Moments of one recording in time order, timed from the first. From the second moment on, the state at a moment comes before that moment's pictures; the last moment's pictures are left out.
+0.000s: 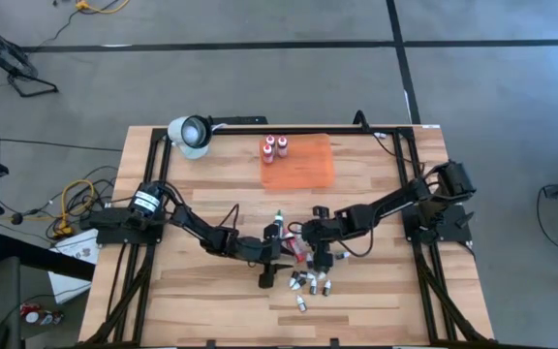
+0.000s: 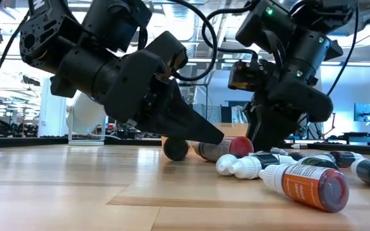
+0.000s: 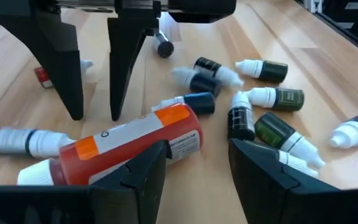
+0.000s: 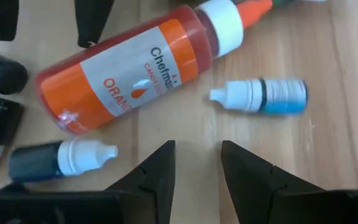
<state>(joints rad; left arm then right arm) -0.29 2.05 0.82 0.82 -0.17 -0.13 0.20 1.75 0.84 -0.13 0.09 0.13</state>
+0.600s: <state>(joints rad) -0.26 2.05 0.86 0.73 -0.18 -0.14 0.18 1.67 0.84 -0.17 0.14 0.15</state>
